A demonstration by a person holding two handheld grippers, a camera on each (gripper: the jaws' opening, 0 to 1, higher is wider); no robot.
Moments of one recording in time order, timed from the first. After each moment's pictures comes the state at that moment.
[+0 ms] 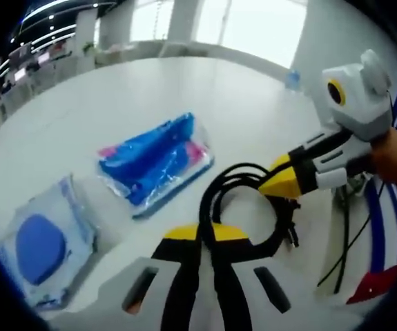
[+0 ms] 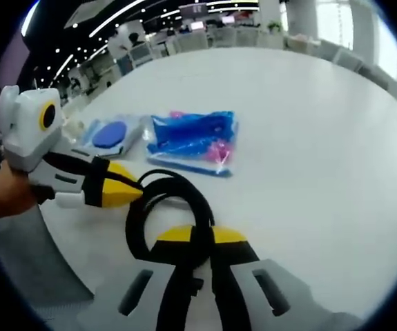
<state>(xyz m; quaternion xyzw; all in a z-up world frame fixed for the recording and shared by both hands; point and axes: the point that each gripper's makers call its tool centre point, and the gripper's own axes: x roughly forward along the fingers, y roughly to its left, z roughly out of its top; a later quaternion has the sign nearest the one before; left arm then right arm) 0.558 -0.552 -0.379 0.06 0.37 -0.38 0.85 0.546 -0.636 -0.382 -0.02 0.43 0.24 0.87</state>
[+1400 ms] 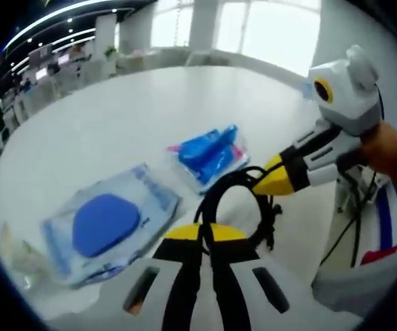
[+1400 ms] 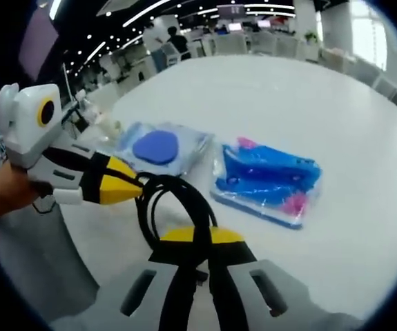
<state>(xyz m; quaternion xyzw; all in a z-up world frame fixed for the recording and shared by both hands) 0.557 -0.455 -0.342 0.06 0.36 -0.32 0.87 0.560 -0.537 -0.355 -0.05 0.41 0.34 0.84</state>
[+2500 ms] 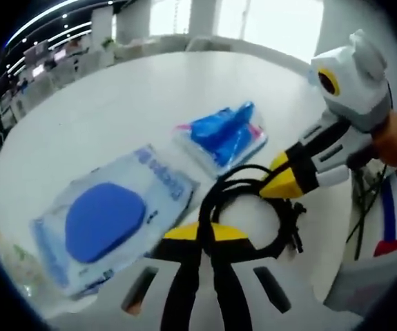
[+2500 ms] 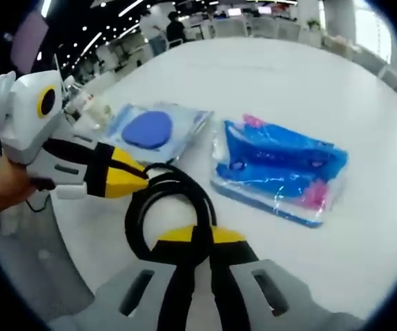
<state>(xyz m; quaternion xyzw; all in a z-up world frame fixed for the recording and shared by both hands) 0.571 -0.453 -0.386 0.09 0.40 -0.31 0.86 0.564 -0.532 -0.395 -0.06 0.45 0.33 0.82</state>
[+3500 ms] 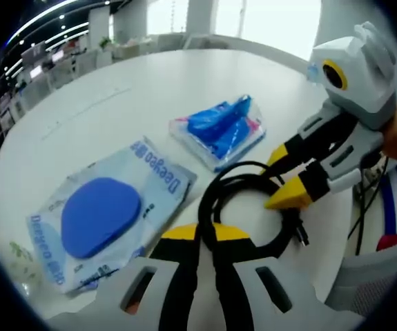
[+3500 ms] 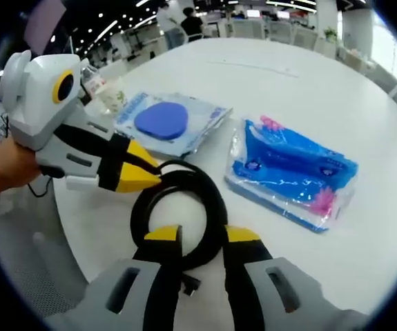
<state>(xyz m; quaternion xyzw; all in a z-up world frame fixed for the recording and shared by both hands) 0.566 -0.451 -0.389 0.09 0.40 -0.32 0.86 0.555 -0.525 -0.392 -0.10 0.44 0.37 0.81</state>
